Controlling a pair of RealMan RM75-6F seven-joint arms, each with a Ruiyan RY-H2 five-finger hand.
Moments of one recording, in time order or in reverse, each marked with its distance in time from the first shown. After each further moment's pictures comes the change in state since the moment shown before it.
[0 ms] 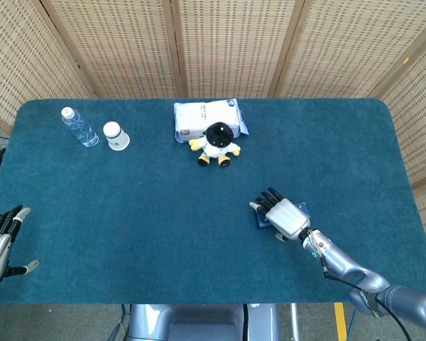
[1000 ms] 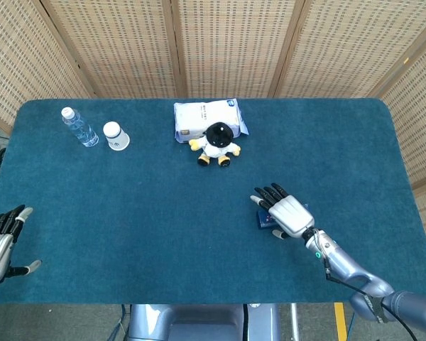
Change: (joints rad) left arm 0.003 0.009 0.006 -0.011 0.032 0.012 -0.009; right arm -0.037 0.085 0.023 -0.146 0.043 0.084 0.048
